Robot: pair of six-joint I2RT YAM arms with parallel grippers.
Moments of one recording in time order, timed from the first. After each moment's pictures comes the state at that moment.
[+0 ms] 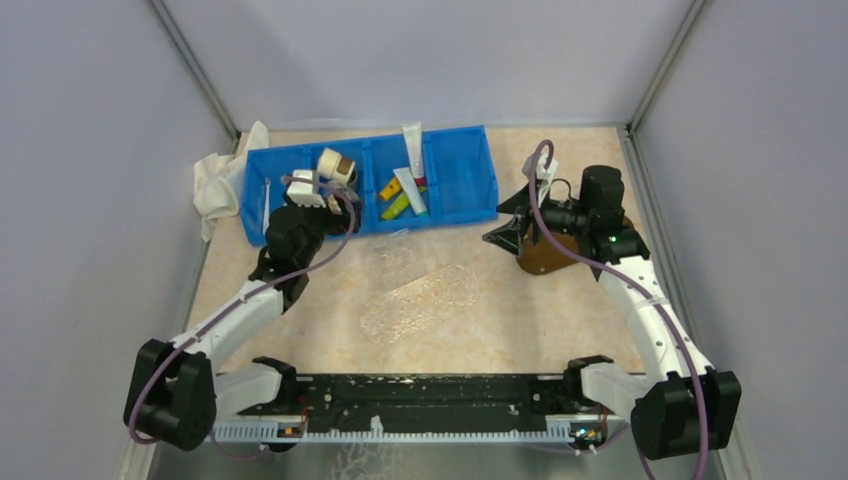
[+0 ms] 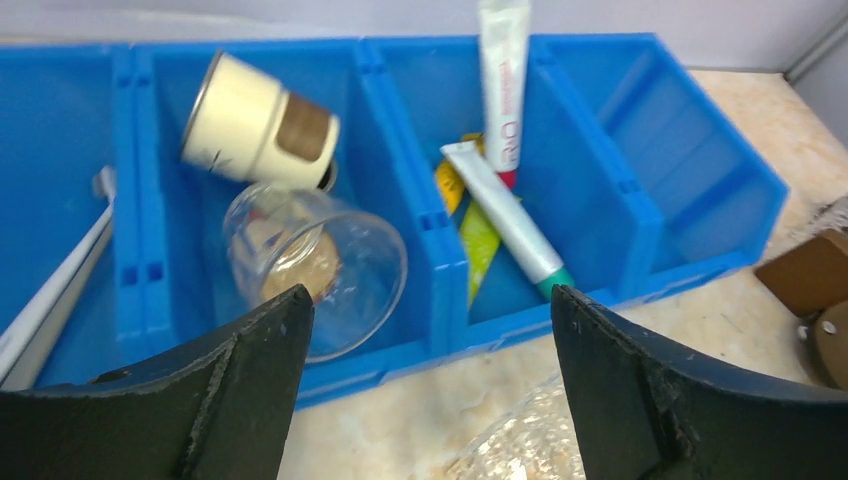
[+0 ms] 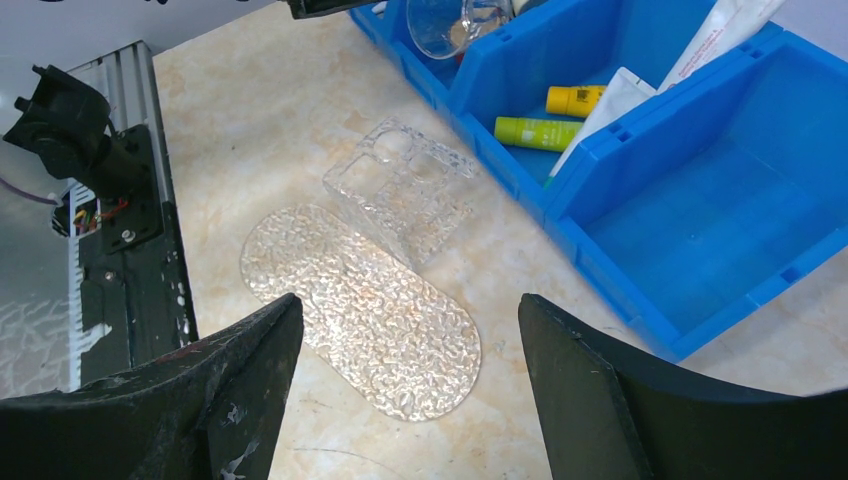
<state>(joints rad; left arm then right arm) -0.37 1.13 0.58 0.47 -0.08 -0.22 0.14 1.06 0.92 -0.25 -1.00 -0.20</state>
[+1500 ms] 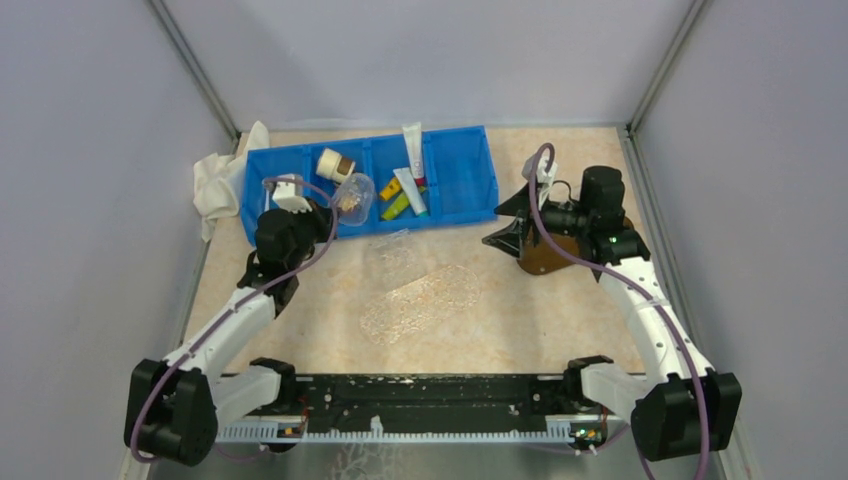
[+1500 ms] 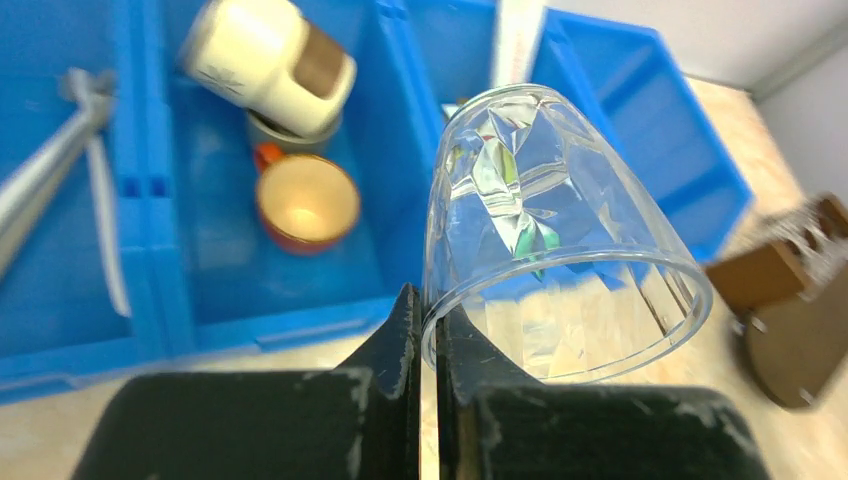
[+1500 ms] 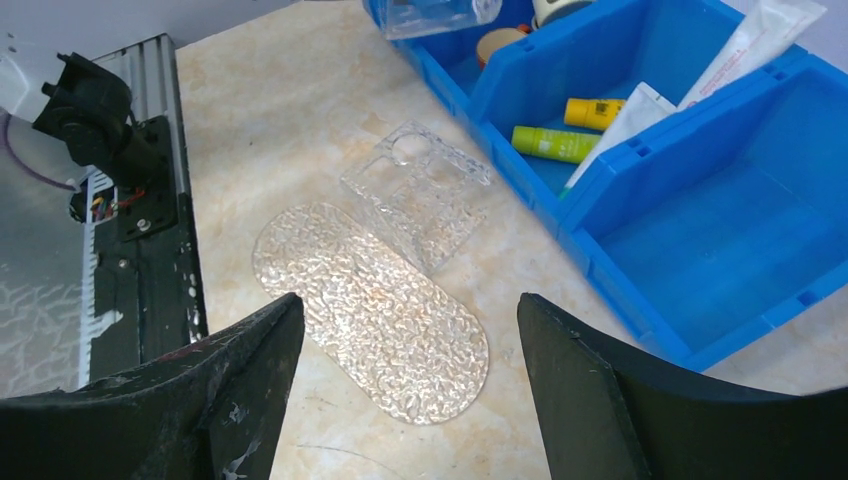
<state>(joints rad) -0.26 1.08 0.56 0.35 -0.02 -0.39 0.14 1.06 0.92 -0.25 -1.03 -0.22</state>
